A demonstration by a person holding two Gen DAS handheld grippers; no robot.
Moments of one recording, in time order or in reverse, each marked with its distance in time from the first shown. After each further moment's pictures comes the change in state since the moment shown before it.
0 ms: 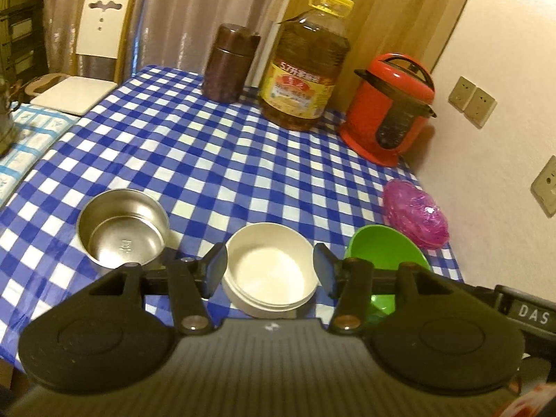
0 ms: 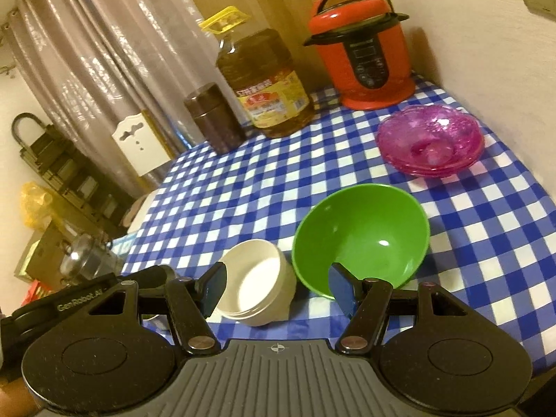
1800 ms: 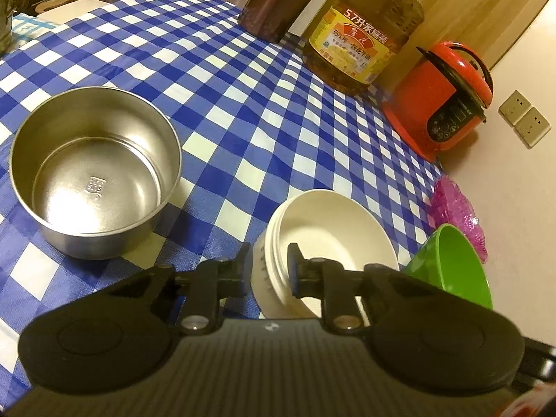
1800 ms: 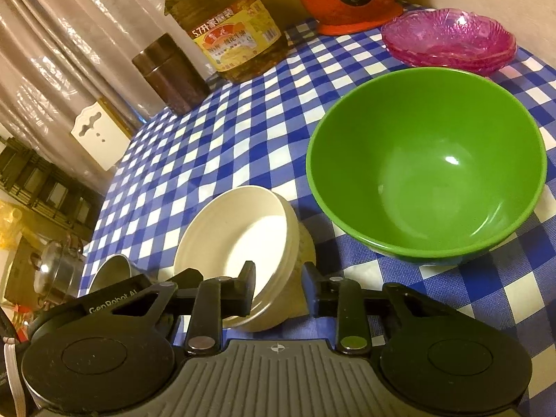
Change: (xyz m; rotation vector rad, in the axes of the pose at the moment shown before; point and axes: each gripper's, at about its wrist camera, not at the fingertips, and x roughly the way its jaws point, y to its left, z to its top) left arm 0.131 0.068 -0.032 -0.212 0.108 -0.043; right arm 0.140 0.002 -0.045 0.159 0.081 -0.087
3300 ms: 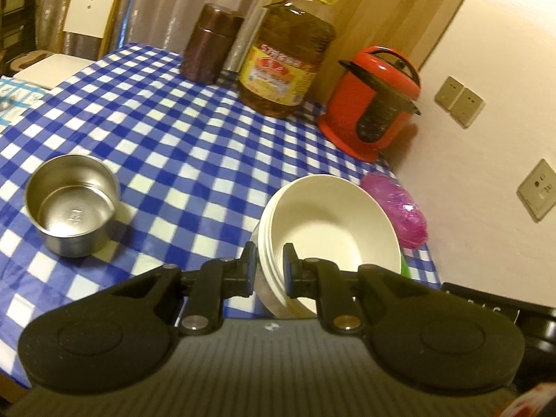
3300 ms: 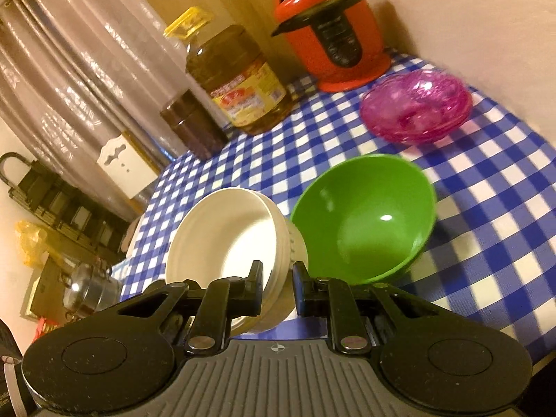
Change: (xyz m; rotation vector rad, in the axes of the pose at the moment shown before) left arm -0.091 -0.095 -0.019 0.155 -0.085 -0.053; right arm -0.119 -0.020 0.024 0.003 -0.101 0.068
